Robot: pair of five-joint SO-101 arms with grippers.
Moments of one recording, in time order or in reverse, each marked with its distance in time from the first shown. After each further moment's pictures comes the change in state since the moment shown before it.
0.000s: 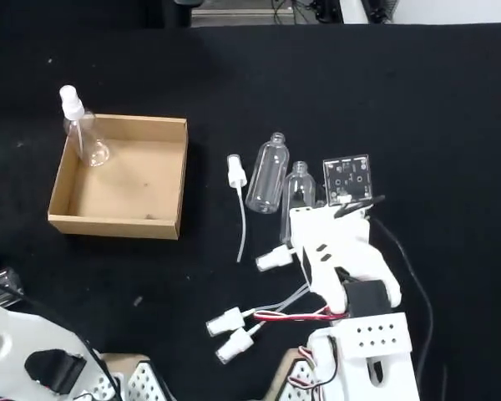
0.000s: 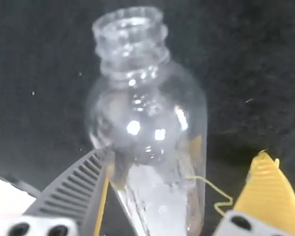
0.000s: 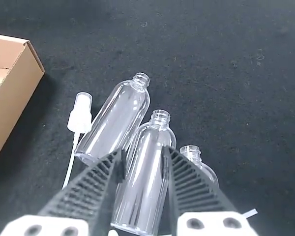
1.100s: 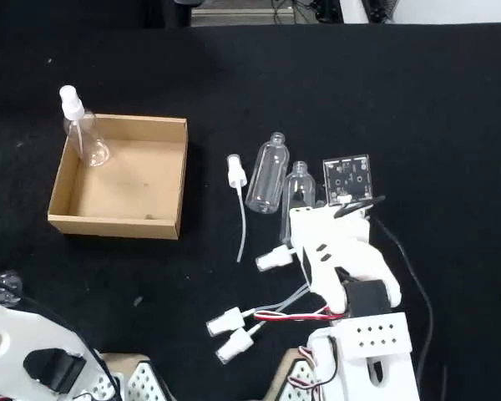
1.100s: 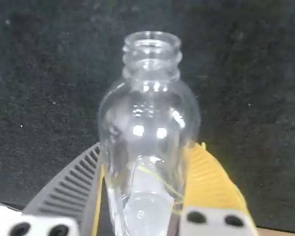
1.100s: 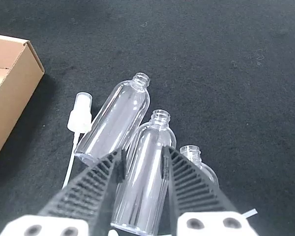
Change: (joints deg) left arm 0.8 0.7 -6.2 -0.1 -9.1; right arm 0.0 0.0 0.0 0.0 0.0
